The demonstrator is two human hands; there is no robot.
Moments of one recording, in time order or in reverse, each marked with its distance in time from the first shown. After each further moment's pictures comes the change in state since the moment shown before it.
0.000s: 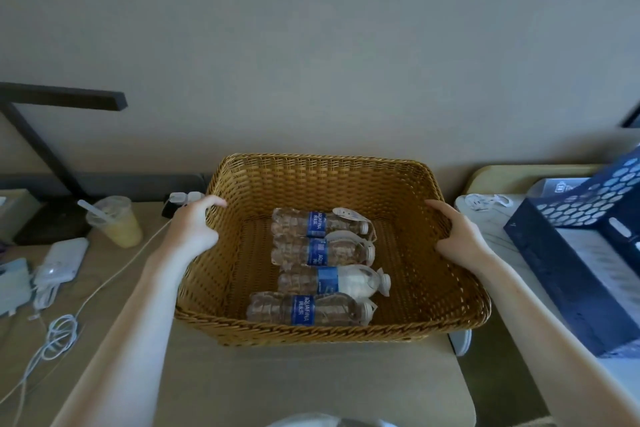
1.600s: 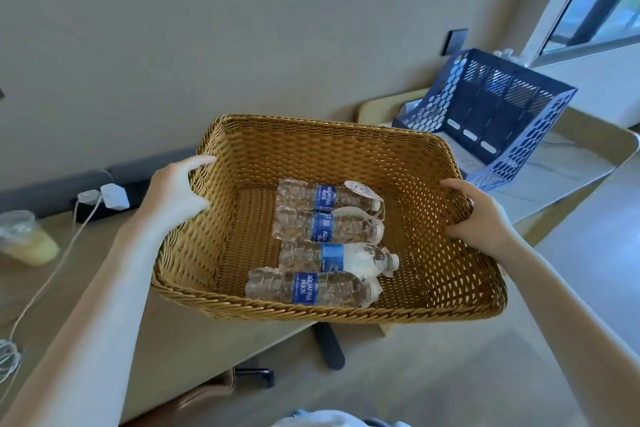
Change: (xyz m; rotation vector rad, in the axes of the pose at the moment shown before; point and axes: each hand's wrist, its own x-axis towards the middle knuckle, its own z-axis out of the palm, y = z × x) left_hand -0.109 0.064 -0.012 -0.322 -0.251 0.273; right_hand -0.292 0.035 -0.048 0.034 0.389 0.261
